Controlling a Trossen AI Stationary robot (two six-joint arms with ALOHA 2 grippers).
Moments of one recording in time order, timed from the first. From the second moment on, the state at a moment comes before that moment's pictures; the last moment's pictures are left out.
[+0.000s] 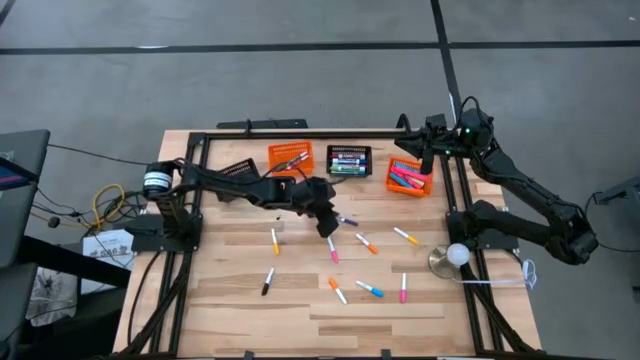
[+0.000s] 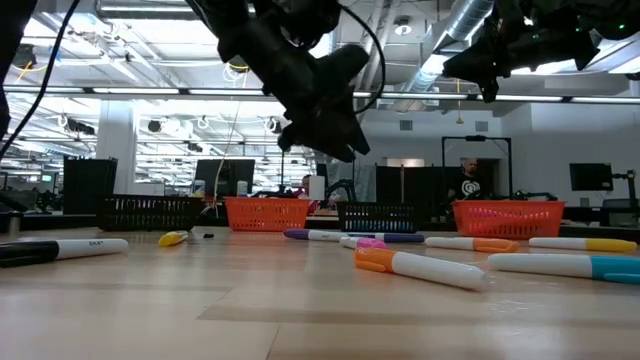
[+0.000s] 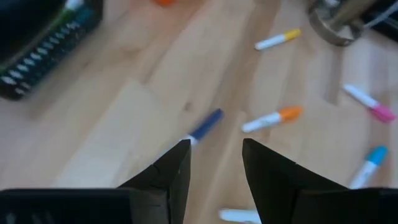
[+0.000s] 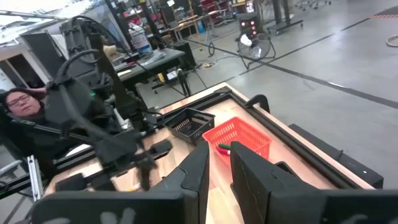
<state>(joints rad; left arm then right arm) 0.03 1.81 1.20 -0.15 -0.09 -0.37 -0.94 0.82 0.61 0.03 -0.75 0.15</state>
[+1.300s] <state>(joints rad) 0.07 2.18 1.58 -0.42 0.04 -0.01 -0.94 0.82 0.61 0.03 -0.76 0.15</state>
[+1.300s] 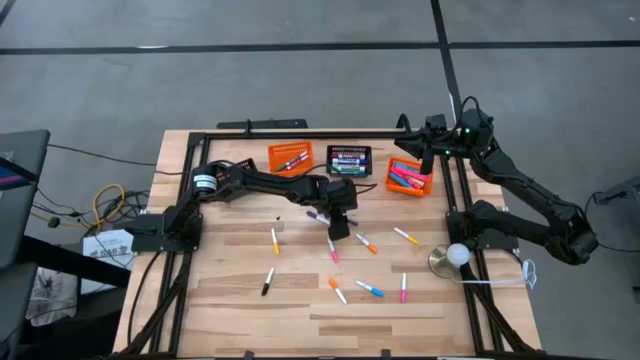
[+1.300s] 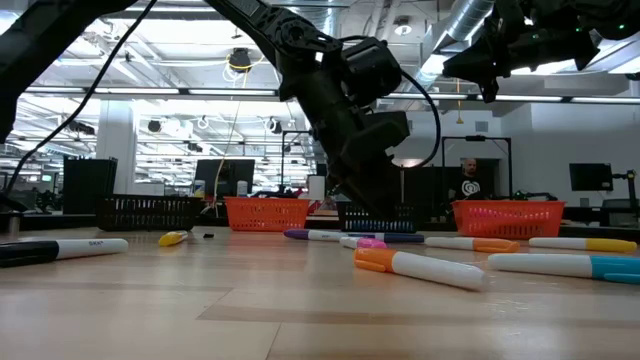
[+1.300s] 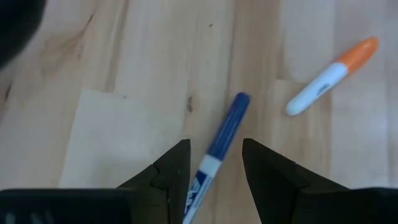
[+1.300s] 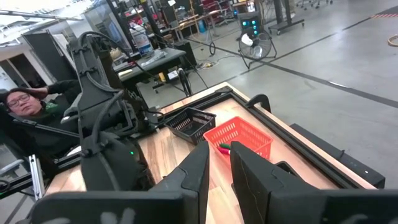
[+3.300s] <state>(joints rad) 0.06 2.24 1.58 -0.42 -0.09 -0.09 -0.94 0.82 0.61 0.00 -0.76 0.18</state>
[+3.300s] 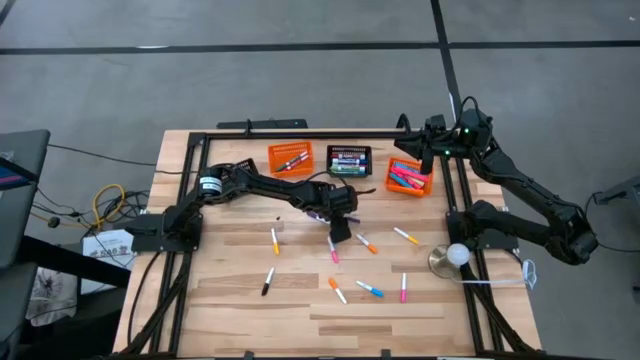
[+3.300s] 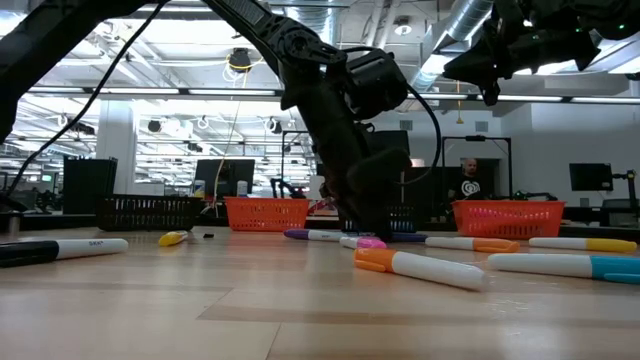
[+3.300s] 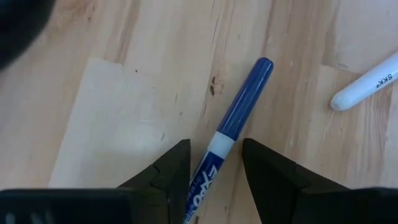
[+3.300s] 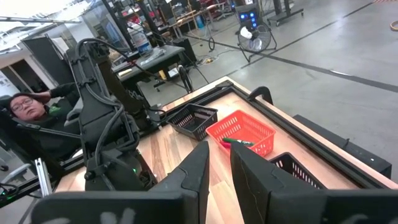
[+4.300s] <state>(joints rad) 0.06 2.25 1.57 -0.33 -0.09 -0.09 -0.94 0.82 0.61 0.00 -0.76 0.18</state>
